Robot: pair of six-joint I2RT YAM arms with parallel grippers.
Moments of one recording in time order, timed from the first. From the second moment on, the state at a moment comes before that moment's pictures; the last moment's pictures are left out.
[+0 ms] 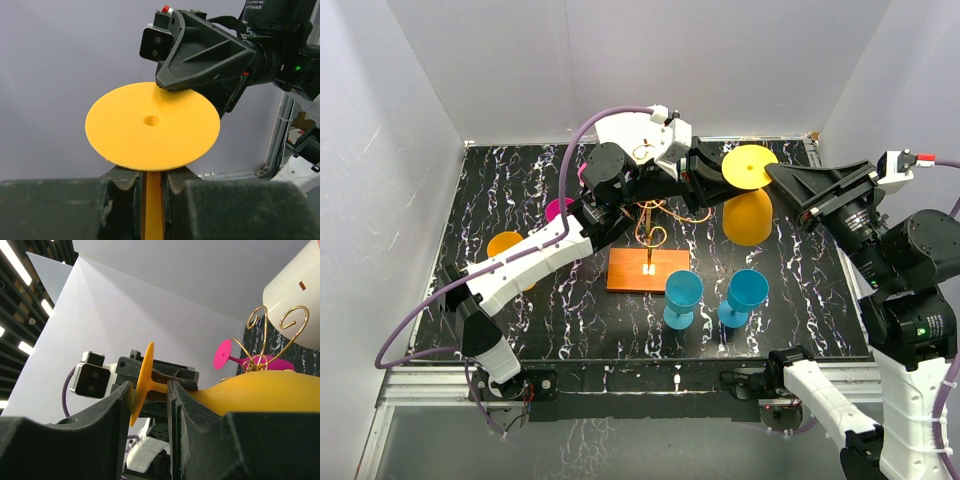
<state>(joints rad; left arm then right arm) -0.95 1.64 1.66 0.48 0.67 -0.24 0.18 0.76 1.47 -0.54 -0.30 1.28</state>
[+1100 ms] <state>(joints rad) -0.96 1.54 1.48 0.47 0.49 -0.56 0.18 0.79 1.50 -0.60 -0.11 1.18</state>
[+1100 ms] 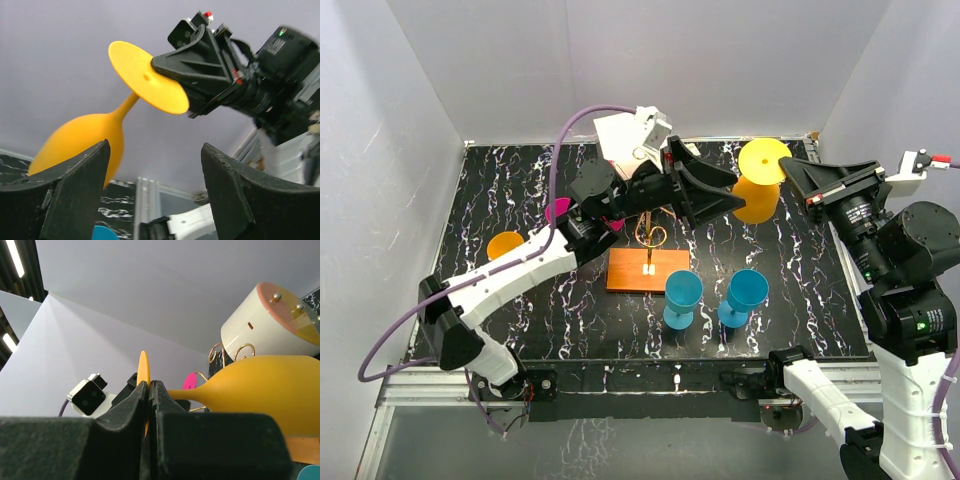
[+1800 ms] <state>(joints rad) -0.93 1.56 1.70 0.05 0.28 -1.00 0.18 0.76 1.45 -0.52 -0.19 1.04</state>
